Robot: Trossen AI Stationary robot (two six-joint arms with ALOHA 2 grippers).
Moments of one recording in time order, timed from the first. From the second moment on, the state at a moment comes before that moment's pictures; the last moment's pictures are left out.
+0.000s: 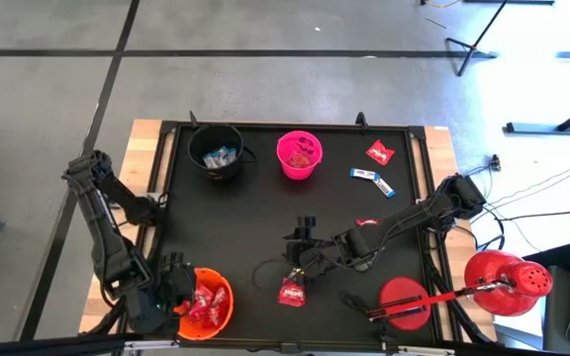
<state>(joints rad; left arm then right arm) -0.99 1.46 1.35 -1.08 -0.27 -1.16 0.42 1.82 1.37 -0.35 0.49 0.08</state>
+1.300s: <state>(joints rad) -0.99 1.37 1.27 -0.85 -0.79 -0.81 0.42 1.82 1.23 -0.27 0.20 0.17</state>
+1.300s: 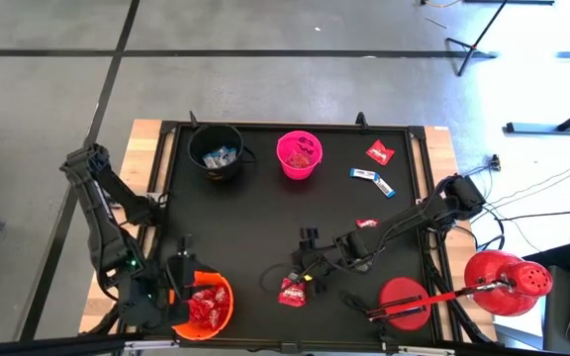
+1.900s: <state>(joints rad) -0.90 1.11 0.79 -0.19 -0.73 -0.59 0.42 1.82 1.07 -0.09 0.18 0.23</state>
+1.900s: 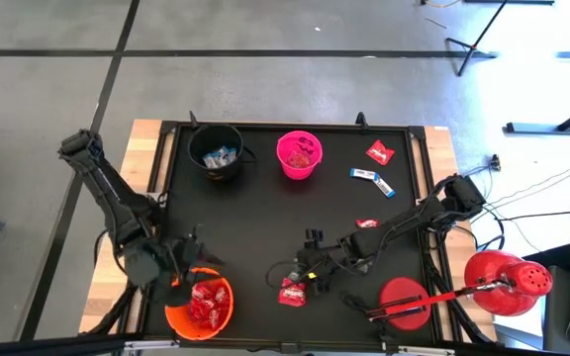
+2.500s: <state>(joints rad) -0.77 1.07 0.72 -0.14 -0.68 -0.56 0.42 1.82 0.95 0.05 0.20 0.34</state>
